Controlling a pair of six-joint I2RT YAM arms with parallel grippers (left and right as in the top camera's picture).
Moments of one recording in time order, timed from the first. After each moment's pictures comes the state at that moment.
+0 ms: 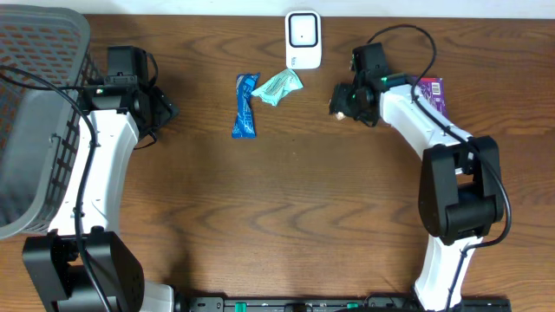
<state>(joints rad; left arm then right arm) 0.06 1.63 1.37 -0.95 -0.22 -0.66 0.24 2.08 1.52 -0.56 -0.11 0.47</state>
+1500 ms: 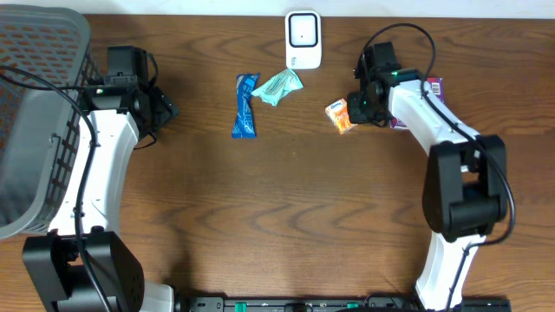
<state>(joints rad) 0.06 1.63 1.37 -0.95 -0.22 -0.66 0.20 2.08 1.55 -0.75 -0.06 0.14</state>
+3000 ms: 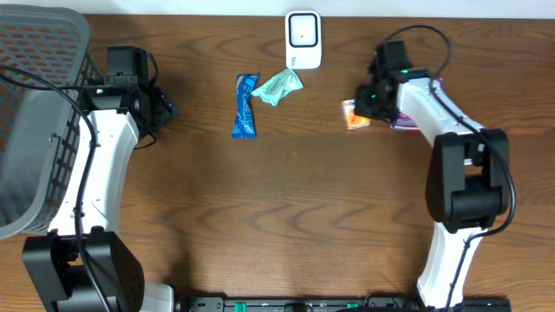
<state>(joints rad) 0.06 1.63 1.37 -0.95 -0.22 -0.66 0.10 2.14 1.56 -0.66 -0.05 0.33</state>
